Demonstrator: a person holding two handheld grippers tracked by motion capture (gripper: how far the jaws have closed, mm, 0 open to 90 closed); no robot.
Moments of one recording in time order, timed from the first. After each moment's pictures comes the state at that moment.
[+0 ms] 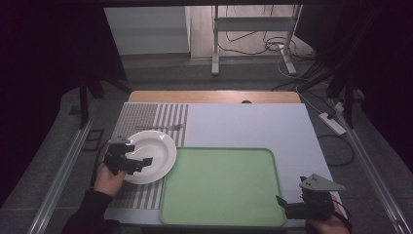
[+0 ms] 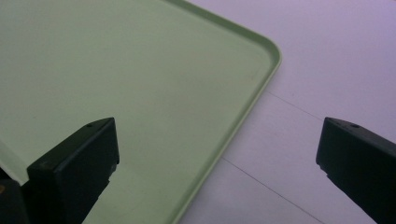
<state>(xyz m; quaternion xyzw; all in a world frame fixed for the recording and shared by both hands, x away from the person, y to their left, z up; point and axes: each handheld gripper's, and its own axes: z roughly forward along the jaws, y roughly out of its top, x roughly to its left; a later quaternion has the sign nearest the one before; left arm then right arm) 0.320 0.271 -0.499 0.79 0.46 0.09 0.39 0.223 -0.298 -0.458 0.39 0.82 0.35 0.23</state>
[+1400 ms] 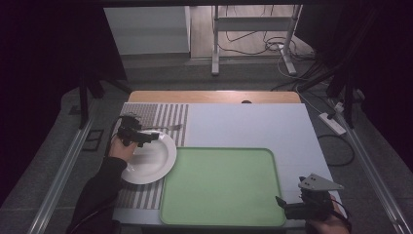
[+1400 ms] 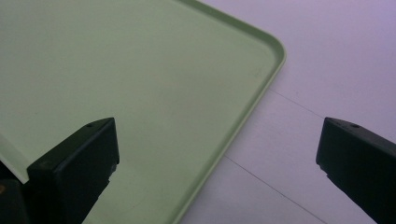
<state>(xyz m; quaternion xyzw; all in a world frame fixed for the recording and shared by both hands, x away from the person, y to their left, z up) 0.427 0.271 -0.510 0.79 0.49 0.09 0.36 0.224 -0.297 -0.458 0.39 0.83 0.35 0.22</state>
